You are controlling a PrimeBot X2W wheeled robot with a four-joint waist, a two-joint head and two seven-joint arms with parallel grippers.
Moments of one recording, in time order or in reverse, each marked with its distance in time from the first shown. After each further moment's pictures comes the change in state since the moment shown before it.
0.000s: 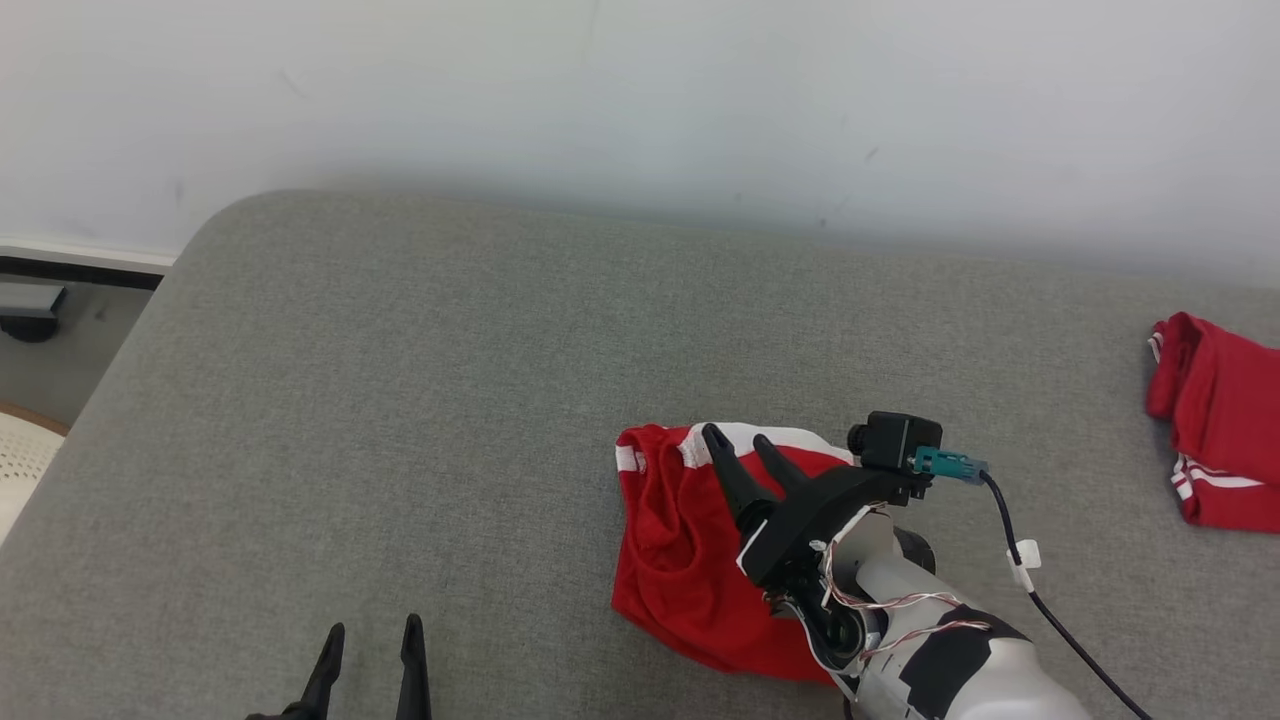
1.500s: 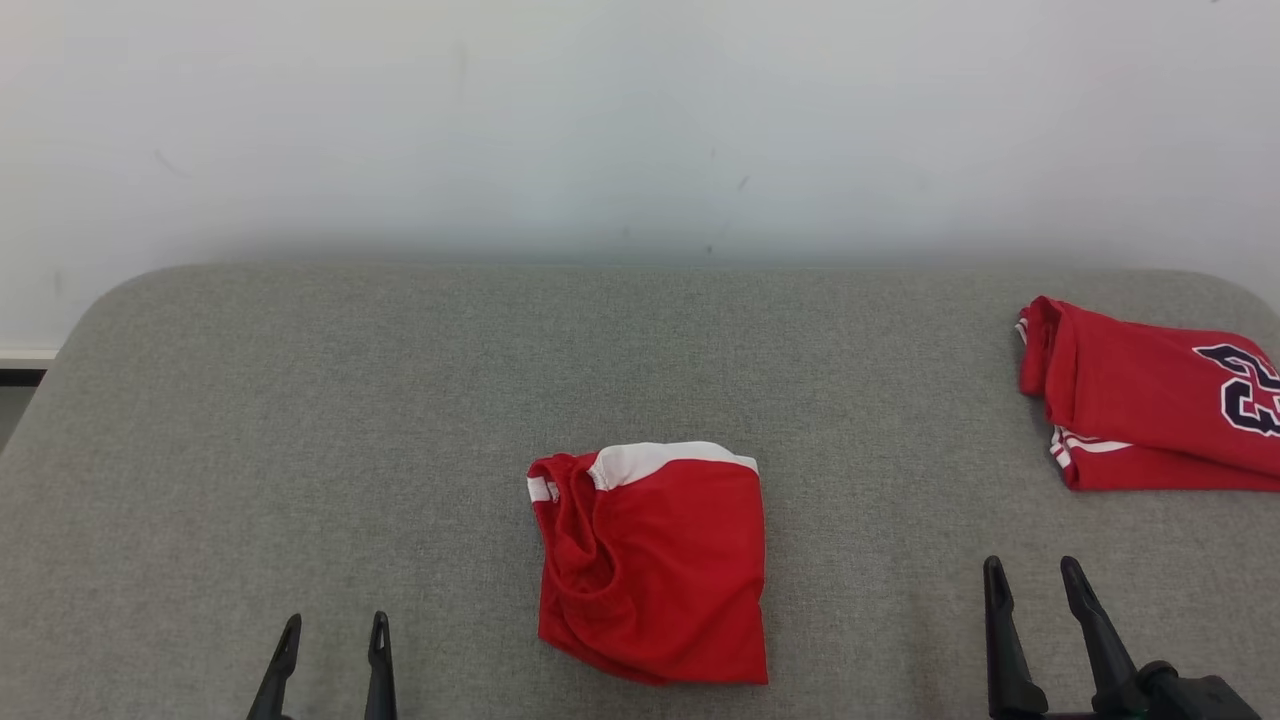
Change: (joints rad) left arm 0.068 0.000 0.078 -0.136 0.217 0.000 0.000; right arm 0.843 -0.001 -0.869 -0.927 -1.083 0.000 -0.056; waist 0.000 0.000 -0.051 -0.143
